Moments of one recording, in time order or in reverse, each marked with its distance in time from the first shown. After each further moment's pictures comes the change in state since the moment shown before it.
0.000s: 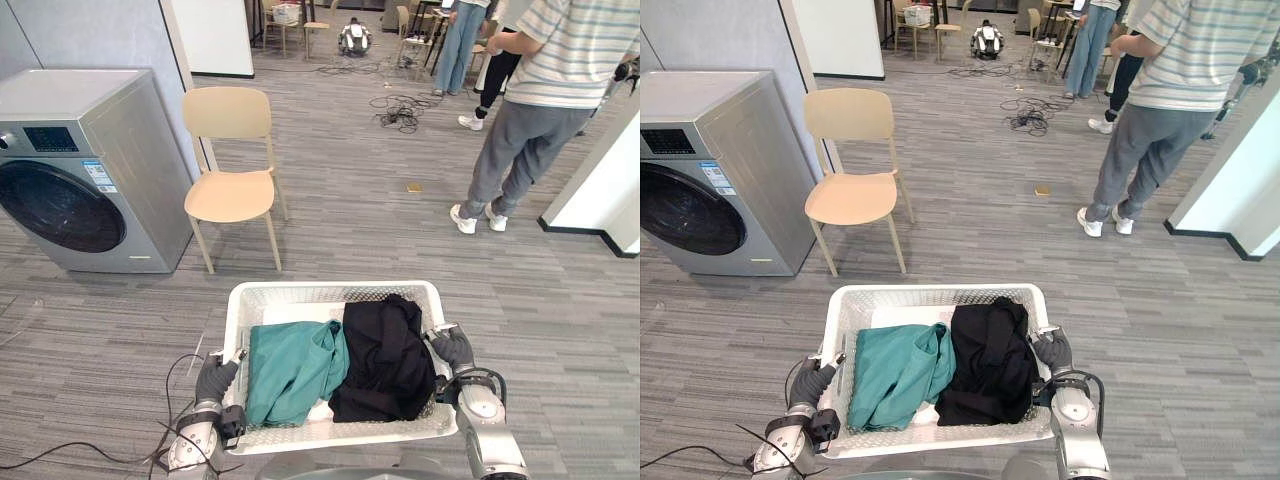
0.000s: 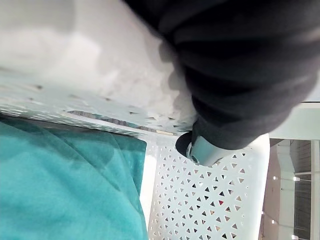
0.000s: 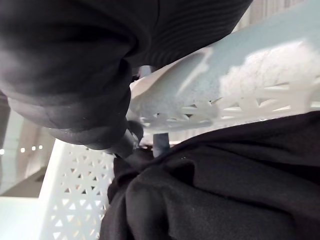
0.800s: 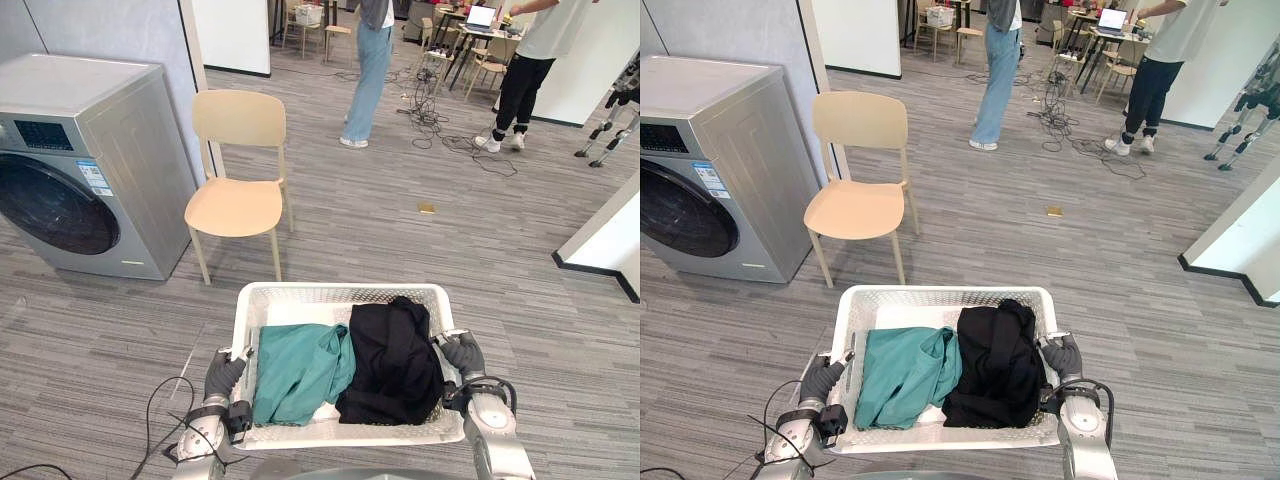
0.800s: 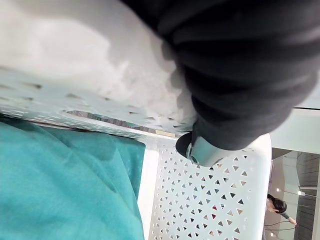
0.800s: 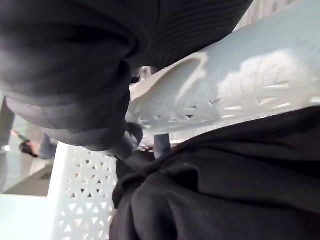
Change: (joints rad) left arm -0.053 -0.012 0.000 0.102 -0.004 -0.023 -0.020; right arm 0.052 -0.011 -0.030 -0.026 0.078 -0.012 0.004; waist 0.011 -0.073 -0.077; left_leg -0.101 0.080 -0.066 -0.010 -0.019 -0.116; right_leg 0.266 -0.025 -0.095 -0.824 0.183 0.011
